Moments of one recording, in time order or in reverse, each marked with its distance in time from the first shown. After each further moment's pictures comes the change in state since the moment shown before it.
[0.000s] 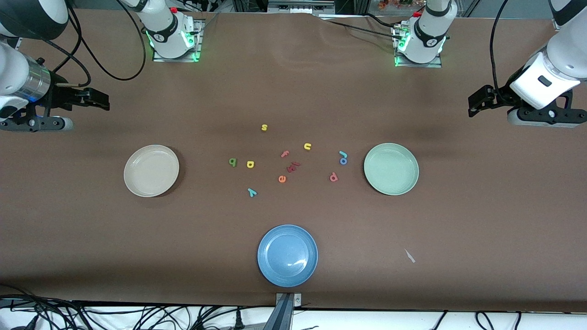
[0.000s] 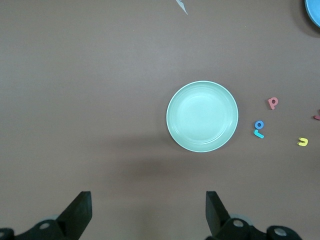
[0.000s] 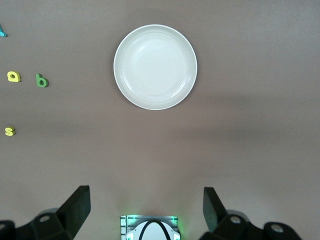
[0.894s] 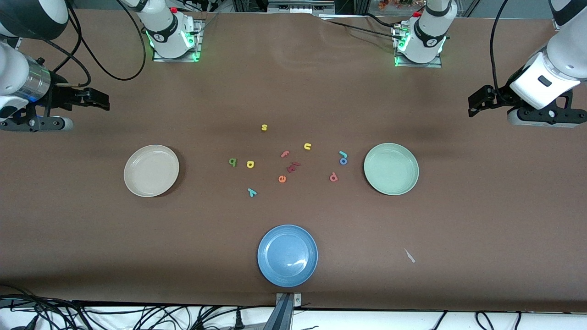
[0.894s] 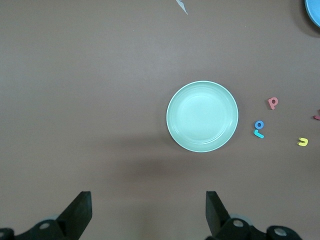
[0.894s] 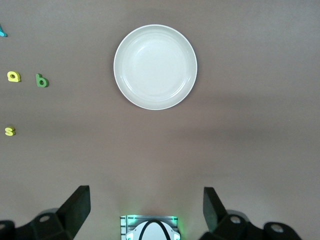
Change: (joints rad) left arm 0.000 0.000 0.000 0.000 0.000 0.000 0.000; right arm 0.000 0.000 0.000 0.000 0.000 0.000 0.000
